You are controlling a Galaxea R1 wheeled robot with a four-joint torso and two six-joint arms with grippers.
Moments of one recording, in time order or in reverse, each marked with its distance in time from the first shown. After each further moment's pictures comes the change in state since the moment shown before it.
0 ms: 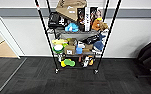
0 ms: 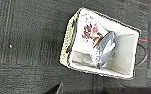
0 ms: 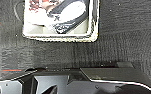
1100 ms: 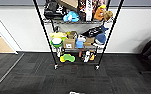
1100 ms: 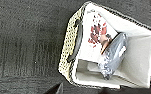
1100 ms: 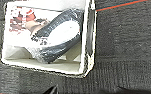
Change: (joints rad) left arm -0.049 0.025 -0.005 0.003 0.024 0.000; right arm 0.174 -0.022 0.004 0.035 -0.086 0.002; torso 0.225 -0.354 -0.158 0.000
